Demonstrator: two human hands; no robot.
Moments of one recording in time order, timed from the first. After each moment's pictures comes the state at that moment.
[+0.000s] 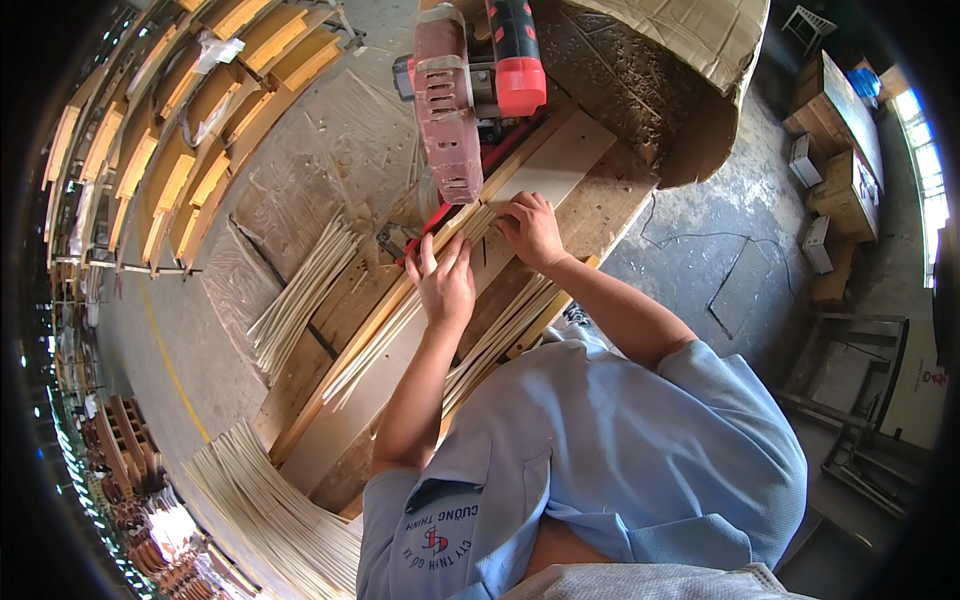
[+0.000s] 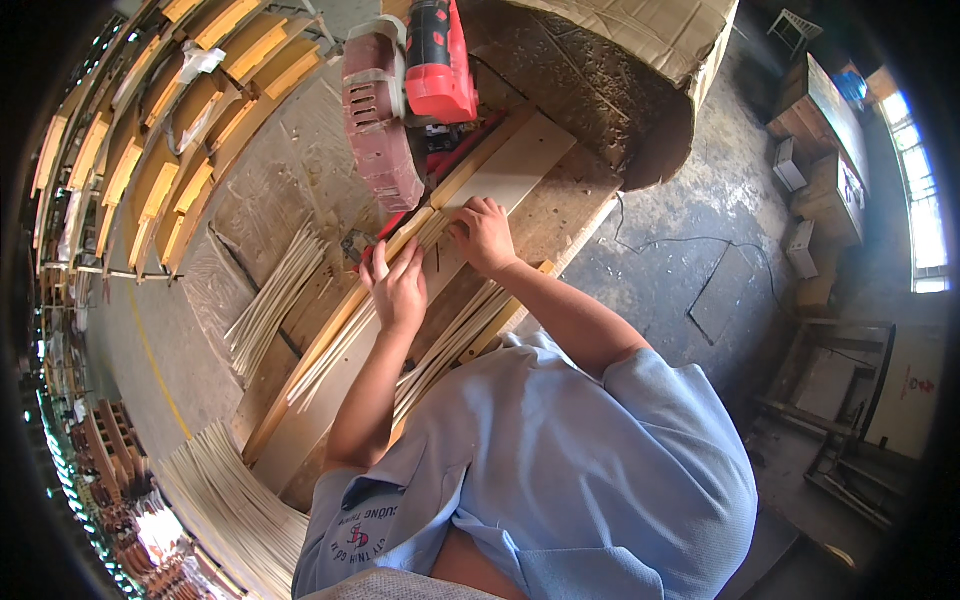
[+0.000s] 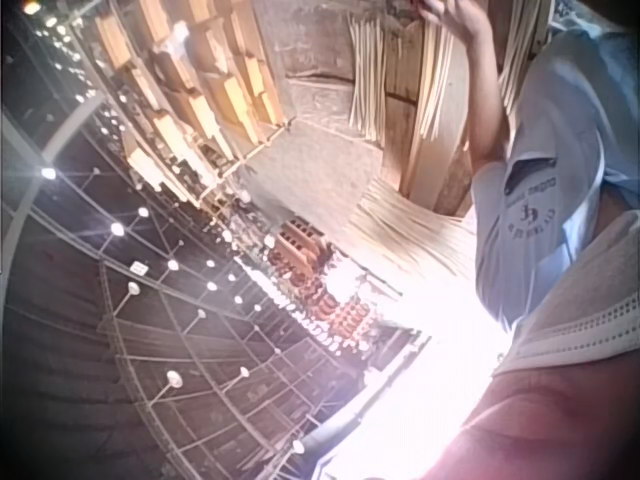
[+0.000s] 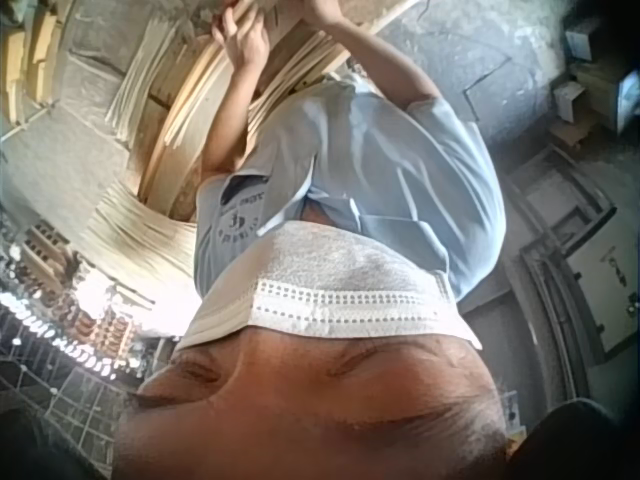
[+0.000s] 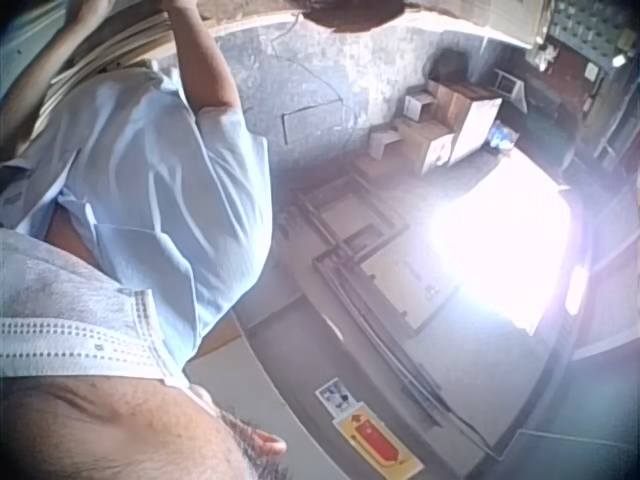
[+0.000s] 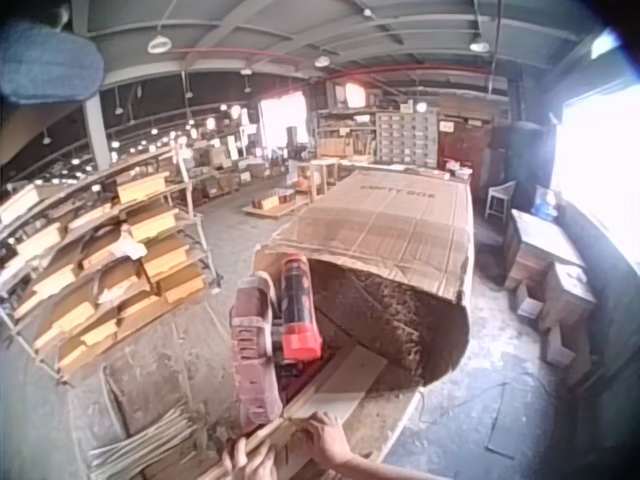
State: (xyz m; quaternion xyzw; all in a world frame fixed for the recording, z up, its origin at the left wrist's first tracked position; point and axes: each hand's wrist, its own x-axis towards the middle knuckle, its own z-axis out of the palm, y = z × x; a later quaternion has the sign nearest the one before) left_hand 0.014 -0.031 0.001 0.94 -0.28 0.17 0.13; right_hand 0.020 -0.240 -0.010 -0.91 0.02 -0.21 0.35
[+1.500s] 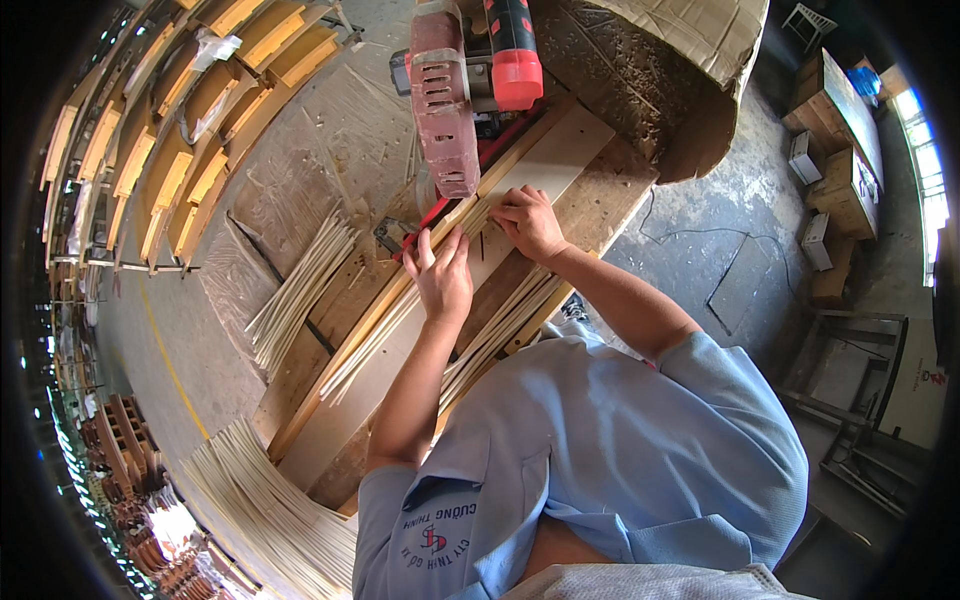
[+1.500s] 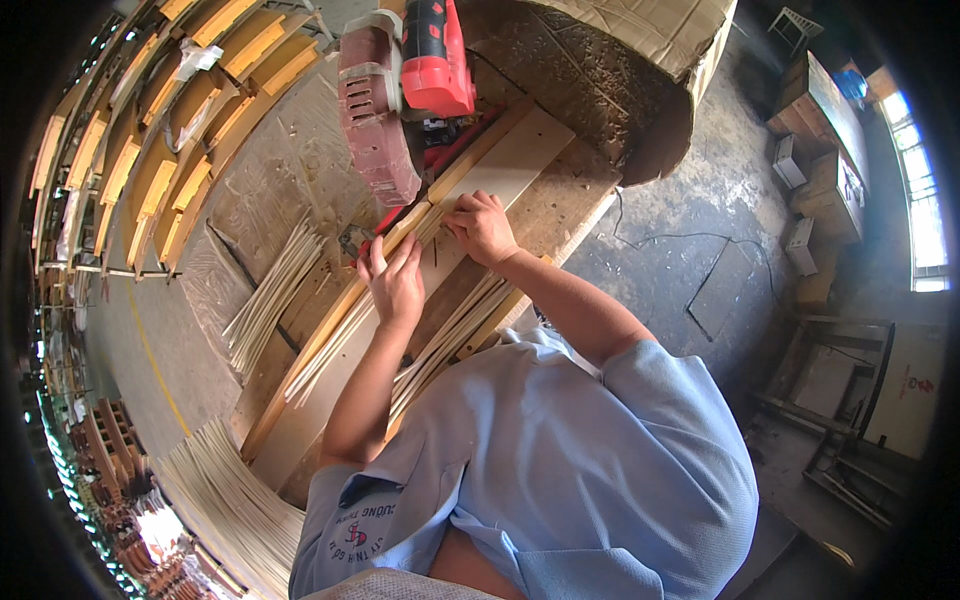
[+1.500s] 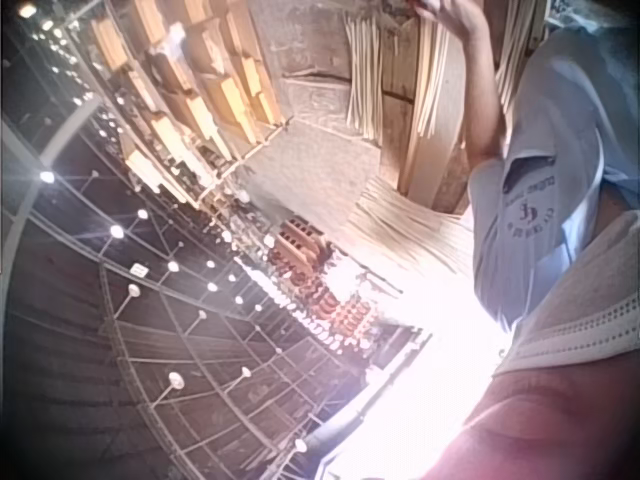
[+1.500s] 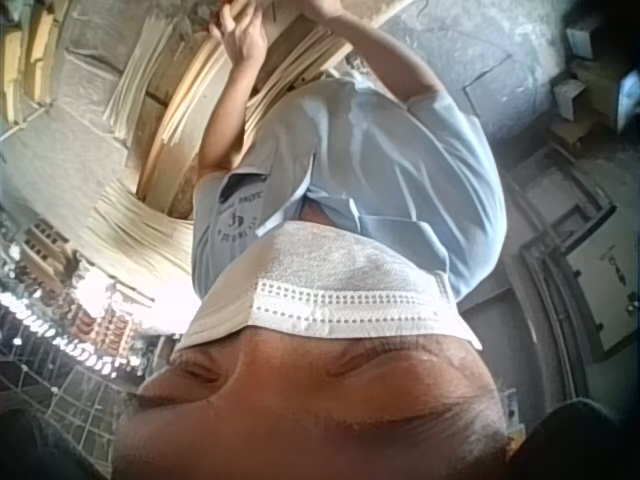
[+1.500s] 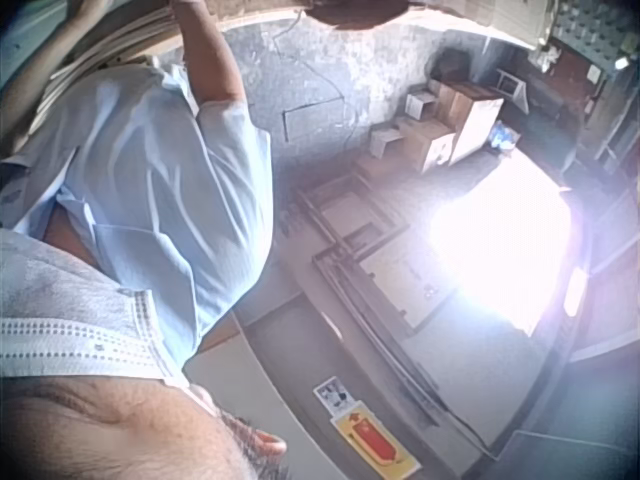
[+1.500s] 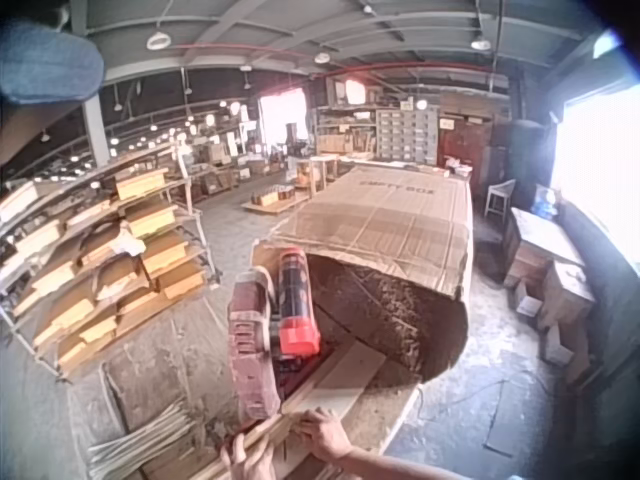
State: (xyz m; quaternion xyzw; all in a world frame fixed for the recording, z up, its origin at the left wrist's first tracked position) left_hand 0.016 -0.033 -0.005 0.93 -0.28 0.19 0.12; right_hand 0.022 -0.252 -0.013 -0.91 -0.09 -0.24 0.32
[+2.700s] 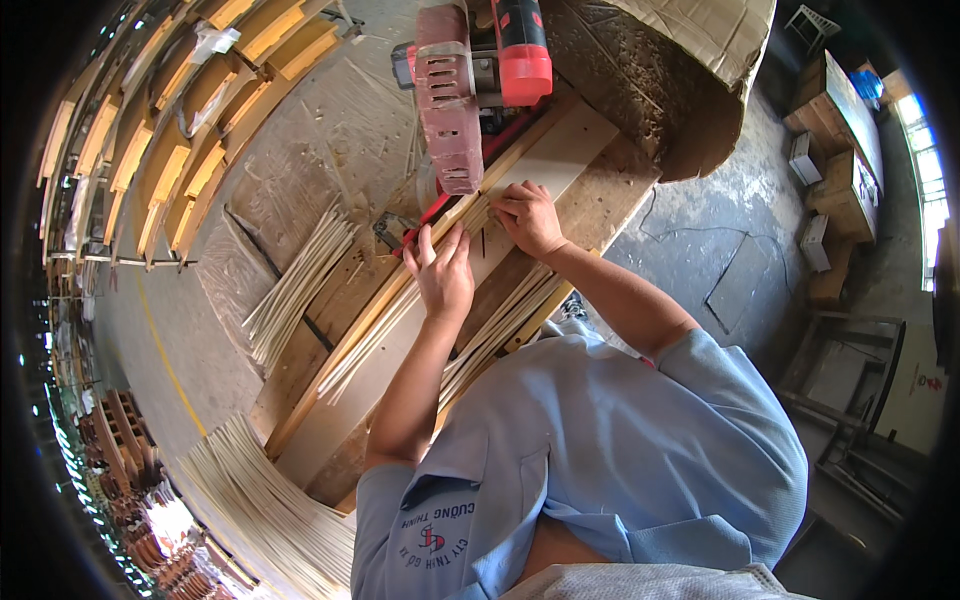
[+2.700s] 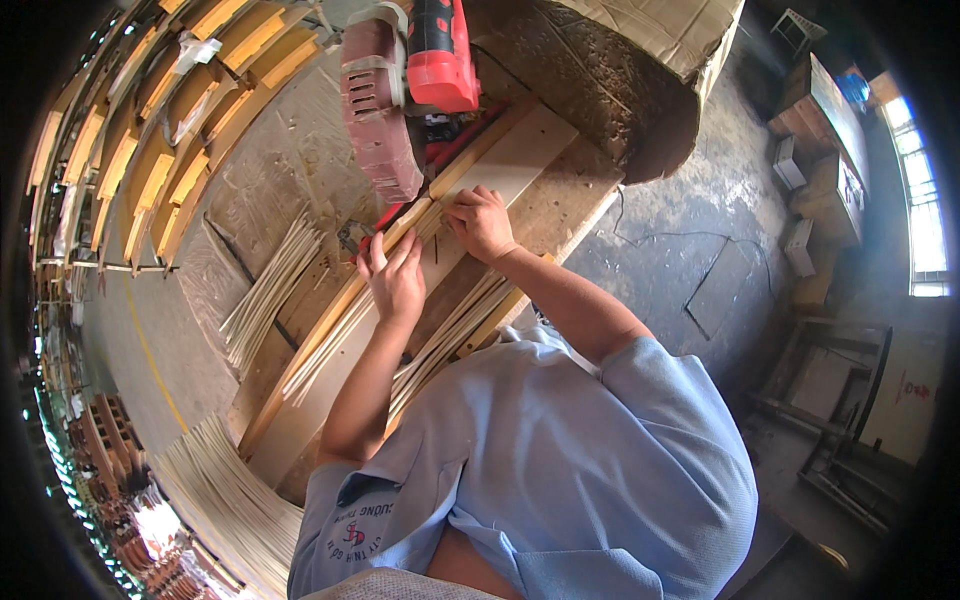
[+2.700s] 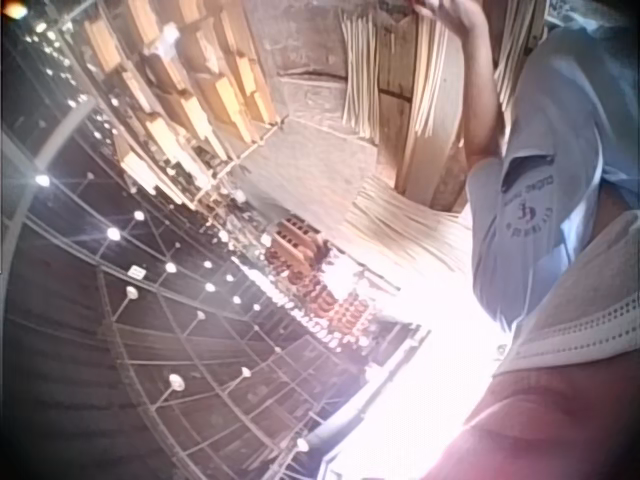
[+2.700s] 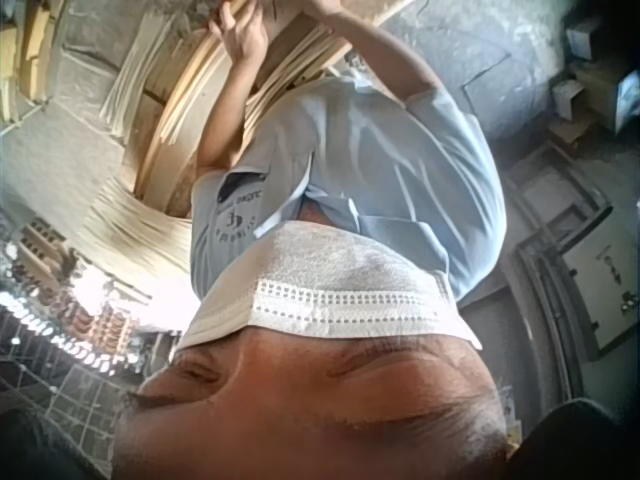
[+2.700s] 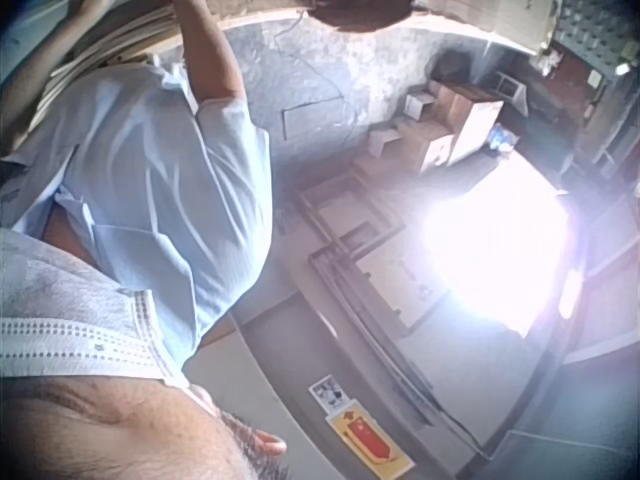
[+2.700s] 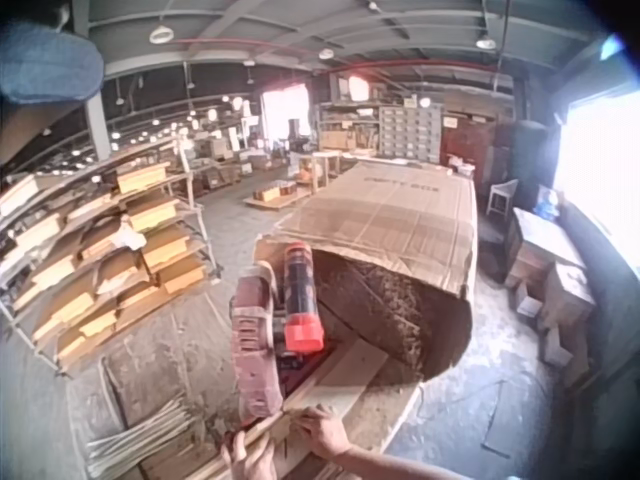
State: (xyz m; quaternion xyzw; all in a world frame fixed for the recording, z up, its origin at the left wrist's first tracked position) left_hand 0.015 -0.033 -0.005 0.94 -0.28 0.18 0.12; right_hand 0.027 -0.246 -0.015 -0.91 -0.06 -0.25 0.32
